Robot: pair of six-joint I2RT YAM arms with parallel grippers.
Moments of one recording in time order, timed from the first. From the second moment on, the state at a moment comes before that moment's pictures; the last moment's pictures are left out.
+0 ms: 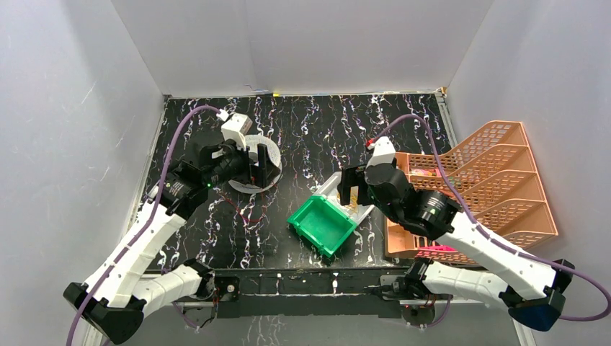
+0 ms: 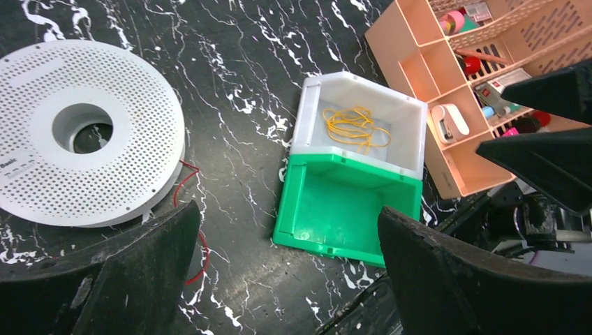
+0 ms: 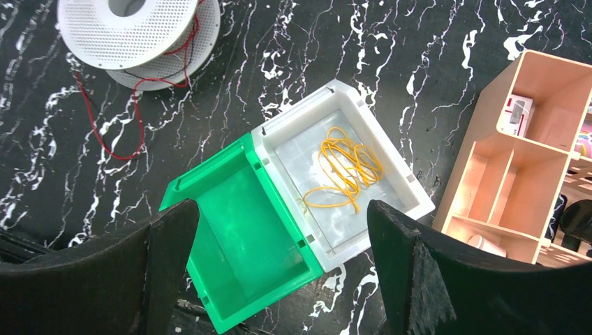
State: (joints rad) left arm -0.54 0.99 1.14 -0.62 0.15 -0.27; right arm 1.00 0.89 1.01 -0.69 0.48 0.50
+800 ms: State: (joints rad) left arm -0.54 0.93 0.94 -0.62 0.15 -0.27; right arm 1.00 1.09 1.07 -0.81 0.43 0.52
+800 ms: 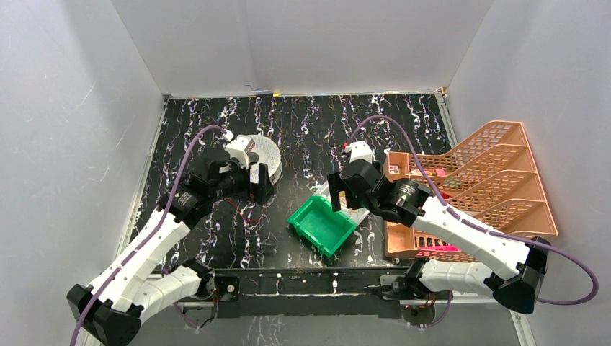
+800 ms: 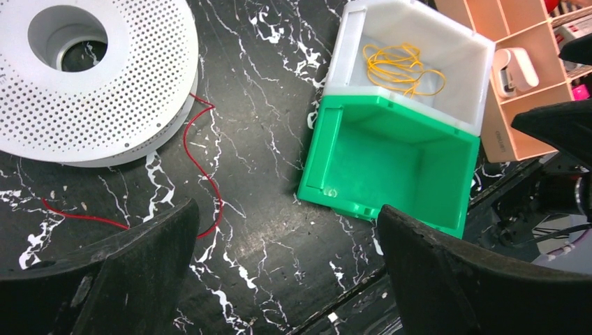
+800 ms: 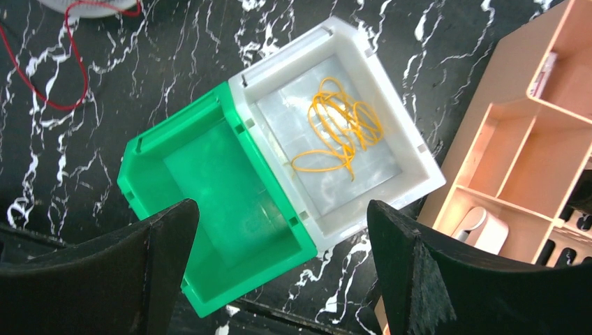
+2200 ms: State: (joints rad) left arm -0.54 0.80 0.78 -0.56 0.17 -0.24; right arm 0.85 1.50 1.08 -0.66 0.08 0.25
